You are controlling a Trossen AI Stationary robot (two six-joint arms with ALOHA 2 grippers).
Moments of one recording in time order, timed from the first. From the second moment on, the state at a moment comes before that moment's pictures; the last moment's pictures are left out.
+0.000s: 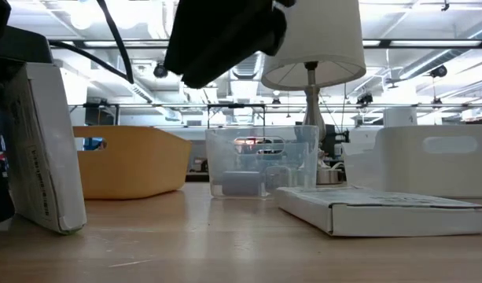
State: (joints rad) left arm -0.84 1.79 0.93 -0.30 -0.53 -1.76; right arm 0.49 2.23 1.92 -0.77 0.33 0.49
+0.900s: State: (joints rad) left arm -0.83 1.78 0.93 -0.21 -0.53 -1.66; right arm 0.53 2.30 1.89 -0.48 0.42 0.63
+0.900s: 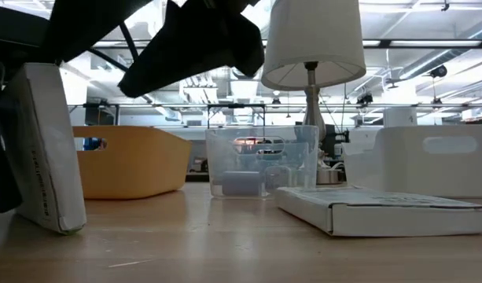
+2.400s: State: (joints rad) left arm -0.83 1.78 0.93 -0.21 -0.53 -1.63; right arm 0.50 2.37 1.89 -0.31 0.41 0.61
